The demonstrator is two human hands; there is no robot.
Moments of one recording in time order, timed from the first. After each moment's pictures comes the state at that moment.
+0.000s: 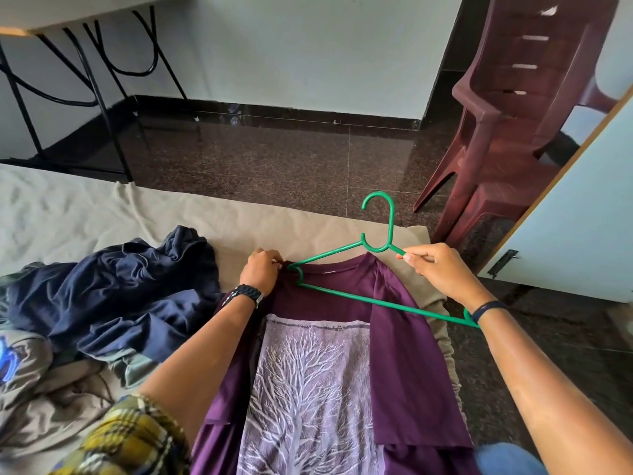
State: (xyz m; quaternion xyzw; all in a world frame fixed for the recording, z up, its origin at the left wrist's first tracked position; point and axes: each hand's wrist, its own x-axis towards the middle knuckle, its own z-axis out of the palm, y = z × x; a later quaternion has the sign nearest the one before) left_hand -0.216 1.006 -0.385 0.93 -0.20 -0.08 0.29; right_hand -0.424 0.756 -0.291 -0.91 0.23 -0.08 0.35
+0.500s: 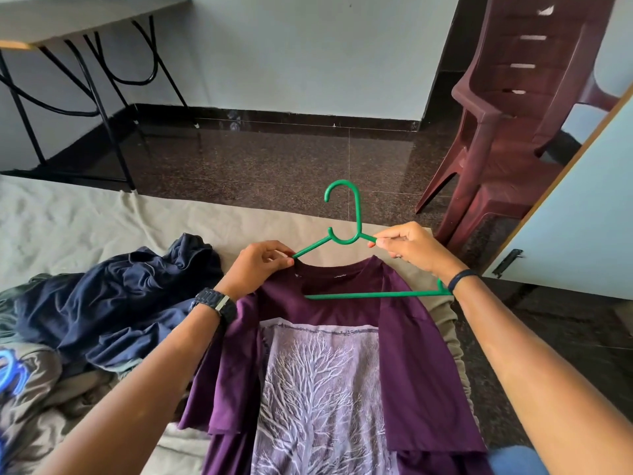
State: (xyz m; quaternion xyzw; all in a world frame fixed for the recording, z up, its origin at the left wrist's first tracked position) left_hand -0.224 1.041 -0.325 0.81 -0.30 -0.19 0.47; right_hand -0.373 0.779 -0.267 -0.87 0.13 -0.04 0.48
